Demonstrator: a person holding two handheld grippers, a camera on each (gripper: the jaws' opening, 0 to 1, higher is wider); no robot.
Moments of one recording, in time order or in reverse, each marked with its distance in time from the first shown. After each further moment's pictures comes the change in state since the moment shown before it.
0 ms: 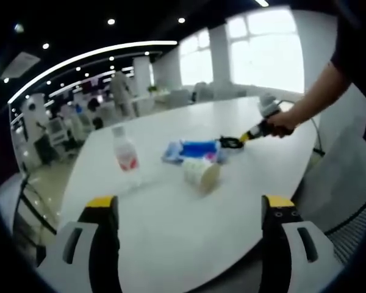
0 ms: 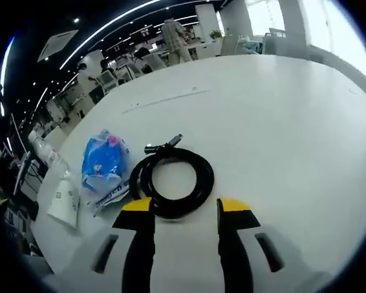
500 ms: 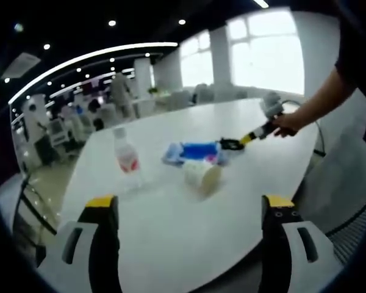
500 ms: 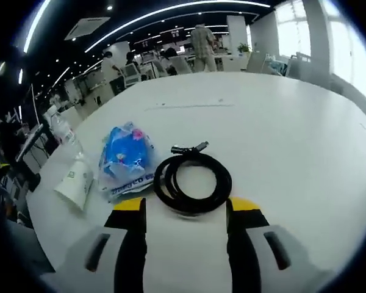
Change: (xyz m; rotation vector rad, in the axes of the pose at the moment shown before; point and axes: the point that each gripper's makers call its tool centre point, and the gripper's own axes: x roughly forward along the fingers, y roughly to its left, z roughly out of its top) left arm -0.001 0.002 0.001 -0.001 -0.013 0.007; right arm -0.005 0.020 0.004 -0.193 -0.059 0.072
